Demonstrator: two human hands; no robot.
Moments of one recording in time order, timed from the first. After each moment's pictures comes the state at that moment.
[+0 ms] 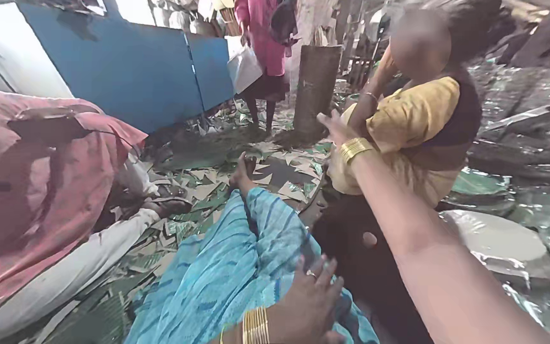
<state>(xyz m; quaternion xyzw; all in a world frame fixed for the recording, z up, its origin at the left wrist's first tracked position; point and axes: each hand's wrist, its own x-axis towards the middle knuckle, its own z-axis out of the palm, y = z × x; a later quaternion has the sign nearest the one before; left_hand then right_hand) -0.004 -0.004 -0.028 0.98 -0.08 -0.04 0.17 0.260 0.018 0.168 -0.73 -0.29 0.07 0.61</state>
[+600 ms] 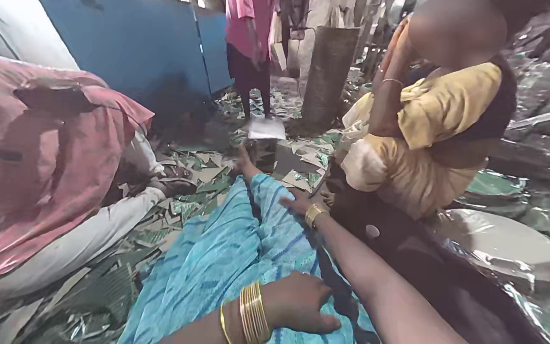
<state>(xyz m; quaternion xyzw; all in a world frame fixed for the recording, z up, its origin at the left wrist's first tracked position) 0.002 0.016 -0.038 0.93 -0.10 -0.24 0.28 0.240 0.075 -0.101 -0.83 -0.41 0.27 0.29</state>
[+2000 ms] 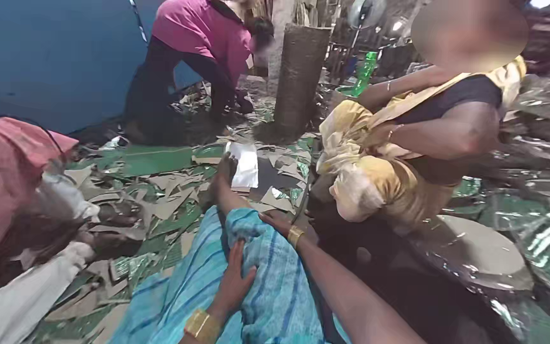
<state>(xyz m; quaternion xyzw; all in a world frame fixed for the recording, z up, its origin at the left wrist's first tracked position) 0.069 0.205 -0.152 0.84 0.23 0.15 0.46 0.290 0.142 -0.106 -0.74 -0.37 0.36 0.43</state>
